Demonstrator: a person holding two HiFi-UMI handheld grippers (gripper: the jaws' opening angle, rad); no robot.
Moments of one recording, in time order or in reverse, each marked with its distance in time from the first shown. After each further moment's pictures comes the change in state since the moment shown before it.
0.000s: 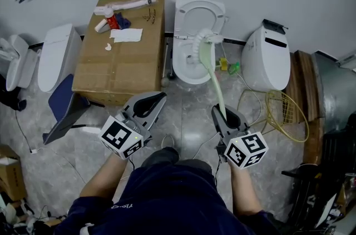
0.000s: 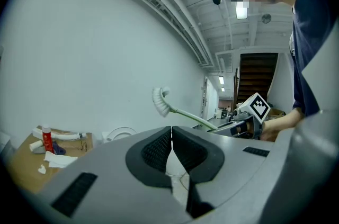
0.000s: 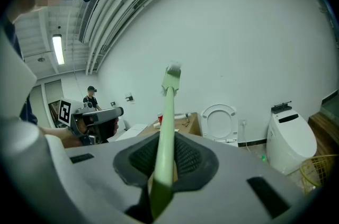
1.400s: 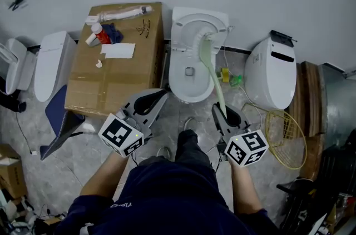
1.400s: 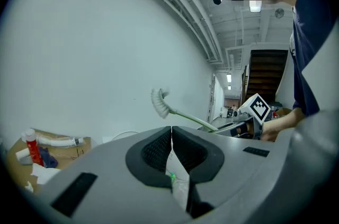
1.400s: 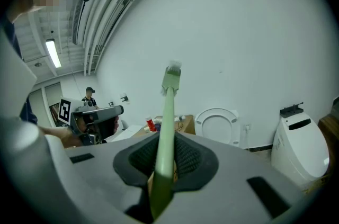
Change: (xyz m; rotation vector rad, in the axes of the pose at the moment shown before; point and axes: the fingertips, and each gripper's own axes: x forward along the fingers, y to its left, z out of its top) left arm 0.142 0.100 0.014 -0.014 0.025 0.041; right arm 0.115 -0.124 0.058 0.011 0.035 0.044
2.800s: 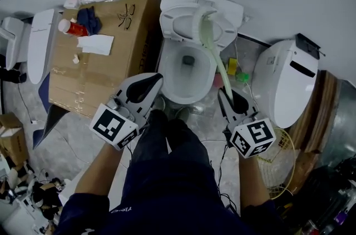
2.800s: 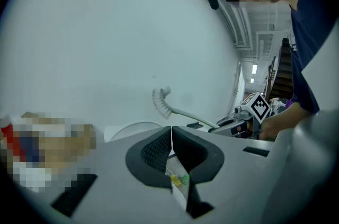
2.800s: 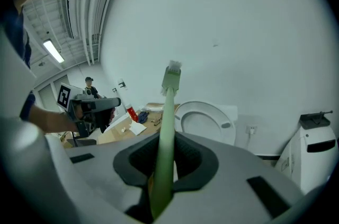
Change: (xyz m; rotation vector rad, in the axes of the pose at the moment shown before) left arm 0.213 0.125 -0.049 -0.111 0.148 0.183; right arm 0.160 -0.223 0.021 -0.049 0.197 0.133
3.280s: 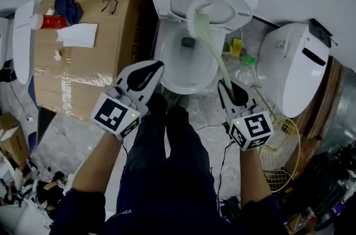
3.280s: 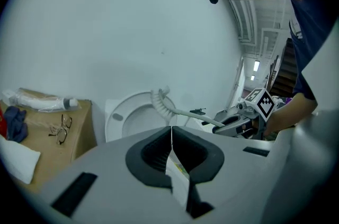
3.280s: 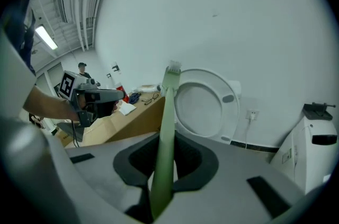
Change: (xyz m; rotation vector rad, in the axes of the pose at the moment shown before) left arm 0.053 0.060 -0.104 -0.041 0.092 -0.025; right arm 0.076 -0.031 -0.087 -0.030 0.127 -0.045
